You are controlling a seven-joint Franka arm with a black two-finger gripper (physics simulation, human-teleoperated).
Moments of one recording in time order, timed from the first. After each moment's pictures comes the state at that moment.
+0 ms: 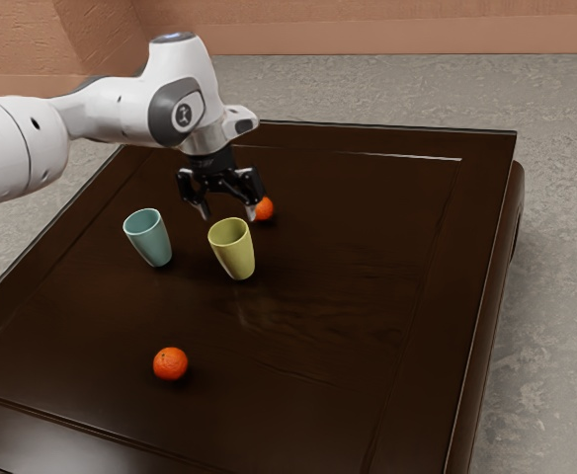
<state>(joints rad) -0.39 0.23 0.28 -1.78 -0.10 1.92 -0.19</state>
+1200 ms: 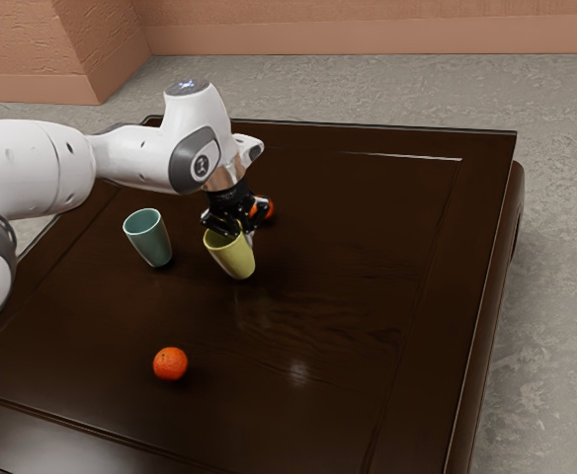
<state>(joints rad) -0.38 0.28 0.26 -1.91 -0.09 2.21 -0.57</state>
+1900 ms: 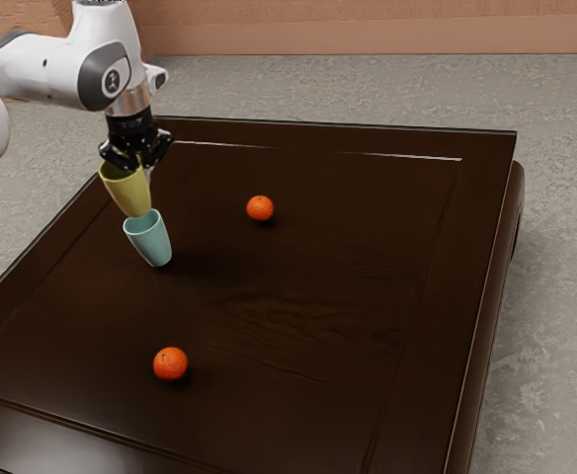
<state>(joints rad) -0.26 0.19 0.36 -1.68 0.12 1.86 -0.64</state>
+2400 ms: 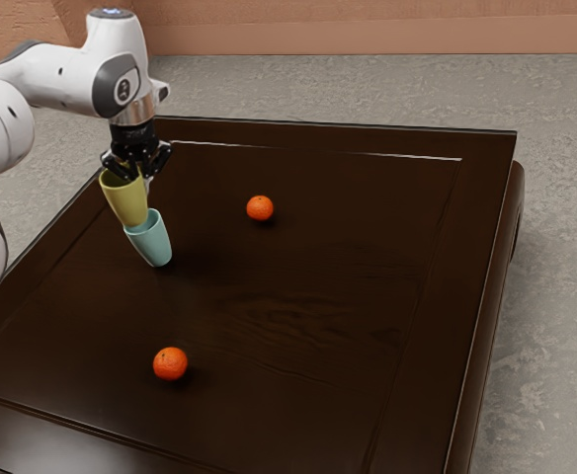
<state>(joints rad) -0.20 0.30 0.35 -1.61 0.12 1.83 -0.66</state>
